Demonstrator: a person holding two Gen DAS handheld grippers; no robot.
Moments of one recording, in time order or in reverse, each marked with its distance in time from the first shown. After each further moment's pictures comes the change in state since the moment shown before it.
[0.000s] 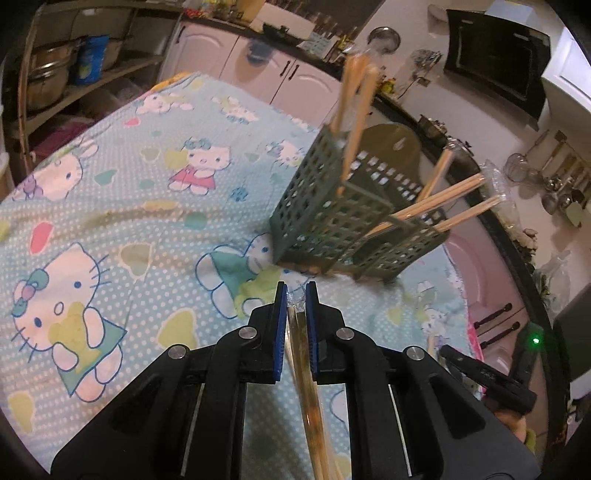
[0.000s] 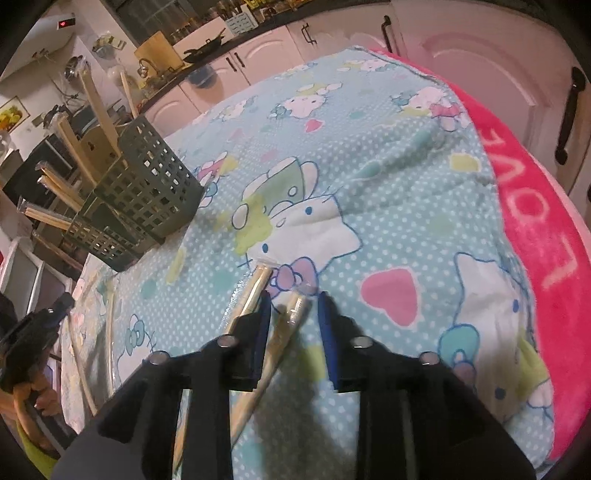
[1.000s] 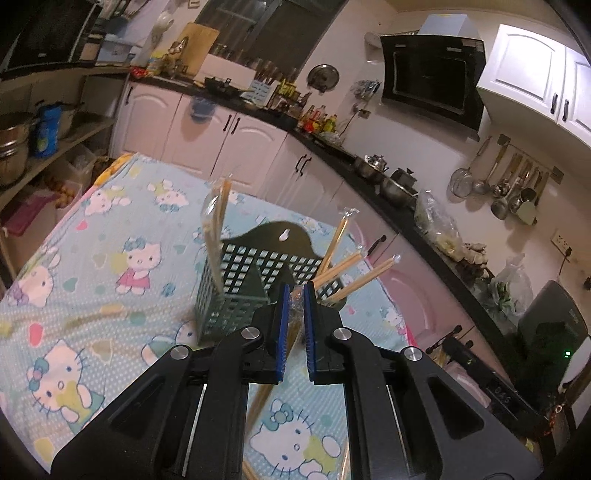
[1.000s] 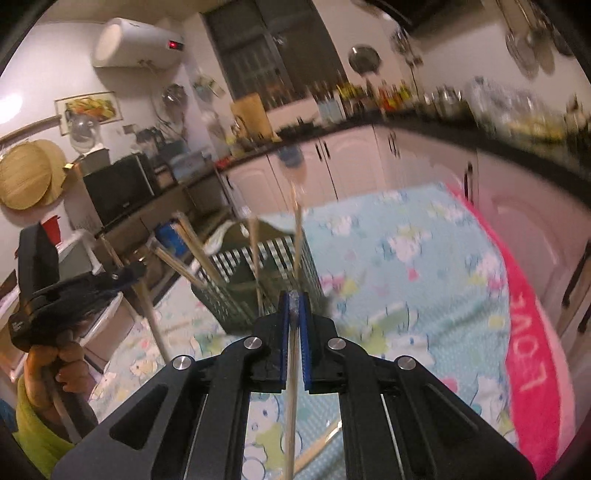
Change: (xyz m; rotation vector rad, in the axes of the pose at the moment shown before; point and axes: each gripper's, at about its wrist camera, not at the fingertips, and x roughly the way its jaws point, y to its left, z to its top) left arm -0.057 -0.080 0.052 0.140 -0.174 -0.141; right arm -0.135 0.105 0.020 -0.278 -0.411 0.180
